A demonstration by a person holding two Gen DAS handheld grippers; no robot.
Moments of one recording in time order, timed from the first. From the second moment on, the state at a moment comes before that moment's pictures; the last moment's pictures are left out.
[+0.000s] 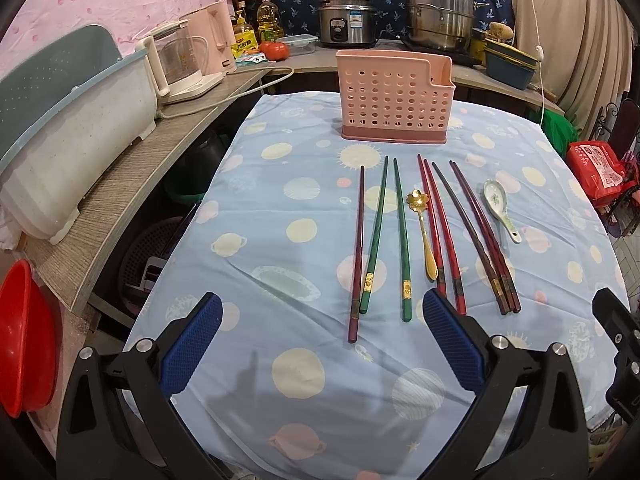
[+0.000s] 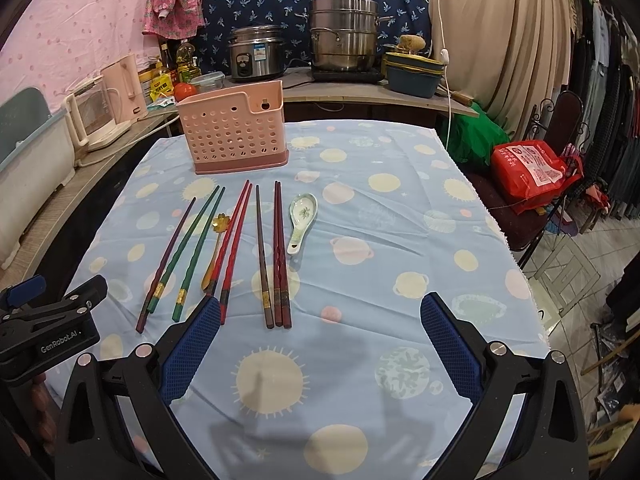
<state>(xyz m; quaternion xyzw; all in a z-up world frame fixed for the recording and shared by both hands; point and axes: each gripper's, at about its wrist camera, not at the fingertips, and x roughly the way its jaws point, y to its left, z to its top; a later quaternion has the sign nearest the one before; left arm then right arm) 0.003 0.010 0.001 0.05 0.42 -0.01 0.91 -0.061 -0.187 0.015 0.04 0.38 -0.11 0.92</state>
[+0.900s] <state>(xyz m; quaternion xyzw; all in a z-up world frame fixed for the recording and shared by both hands) 0.003 0.009 -0.001 0.05 0.42 -0.01 0.91 -0.060 -0.187 0.011 0.05 0.38 -0.11 0.92</state>
